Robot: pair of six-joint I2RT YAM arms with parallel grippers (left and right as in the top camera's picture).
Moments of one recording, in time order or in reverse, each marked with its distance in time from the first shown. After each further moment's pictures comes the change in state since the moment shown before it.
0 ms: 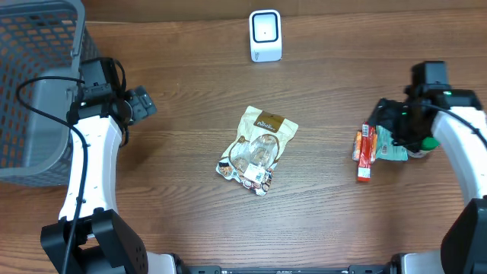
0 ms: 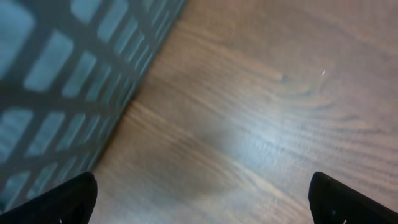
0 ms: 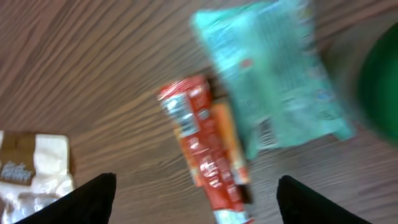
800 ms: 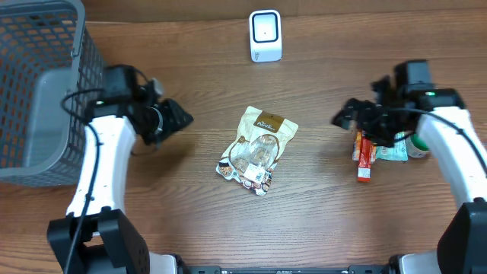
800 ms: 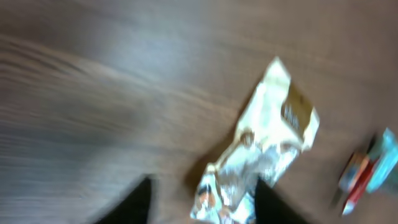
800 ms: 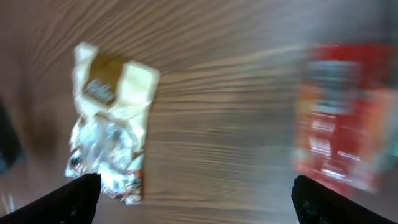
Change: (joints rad) left arm -0.104 0.000 -0.048 -0.179 0.566 -0.024; right arm 0.137 -0.002 0.000 0.051 -0.300 -0.161
